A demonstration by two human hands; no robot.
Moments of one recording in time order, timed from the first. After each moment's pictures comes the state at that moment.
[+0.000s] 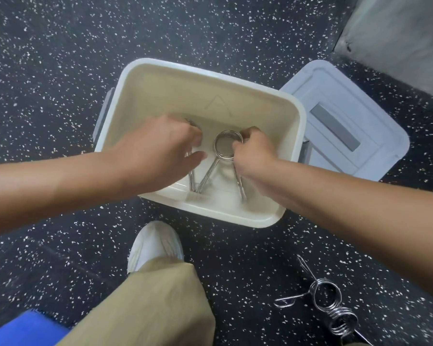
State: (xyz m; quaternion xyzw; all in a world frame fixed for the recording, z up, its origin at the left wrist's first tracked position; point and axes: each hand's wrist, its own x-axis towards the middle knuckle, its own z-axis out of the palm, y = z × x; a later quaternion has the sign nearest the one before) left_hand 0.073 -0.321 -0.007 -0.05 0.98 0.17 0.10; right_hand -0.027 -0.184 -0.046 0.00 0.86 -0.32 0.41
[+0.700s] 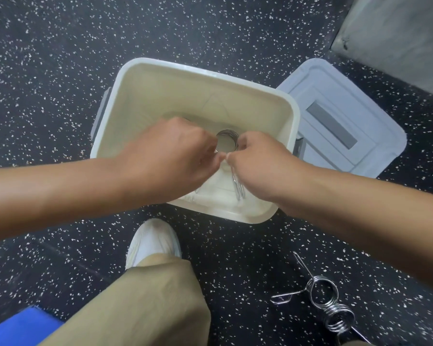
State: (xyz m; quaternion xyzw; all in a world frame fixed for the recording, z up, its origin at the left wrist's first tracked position) left_hand 0.068 -0.291 0.017 -0.01 0.98 0.16 0.09; right_hand -0.020 -0.157 0.031 -0.16 0.83 -0.21 0.48
